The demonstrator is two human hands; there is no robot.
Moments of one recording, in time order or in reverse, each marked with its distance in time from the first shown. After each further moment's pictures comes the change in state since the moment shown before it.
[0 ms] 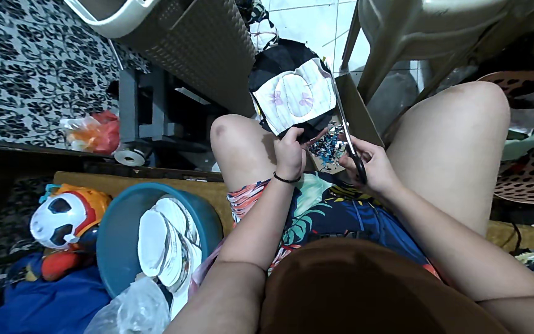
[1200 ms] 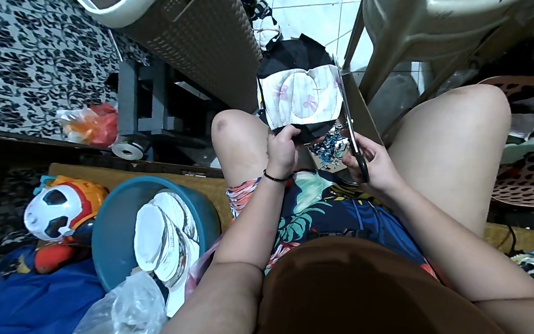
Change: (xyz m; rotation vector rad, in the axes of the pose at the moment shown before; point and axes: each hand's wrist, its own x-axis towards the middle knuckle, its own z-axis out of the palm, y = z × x) left_hand -0.002 0.018 -0.012 0.161 0.003 0.001; right_hand 0.000 0.000 -0.003 0.032 -0.045 -0.023
